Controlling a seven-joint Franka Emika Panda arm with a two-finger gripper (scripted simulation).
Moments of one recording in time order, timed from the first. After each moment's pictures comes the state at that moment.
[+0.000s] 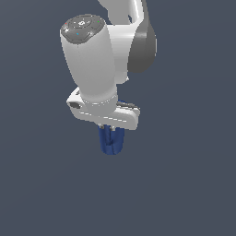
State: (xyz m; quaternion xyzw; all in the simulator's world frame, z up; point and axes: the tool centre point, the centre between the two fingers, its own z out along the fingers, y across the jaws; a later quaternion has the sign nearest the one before) arm 0.070 -0.036 0.264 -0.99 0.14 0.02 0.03
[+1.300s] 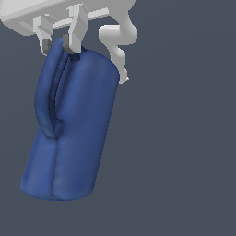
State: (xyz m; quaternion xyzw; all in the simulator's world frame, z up) arm 0.123 -0.079 0.534 -0.90 0.16 -0.40 0.05
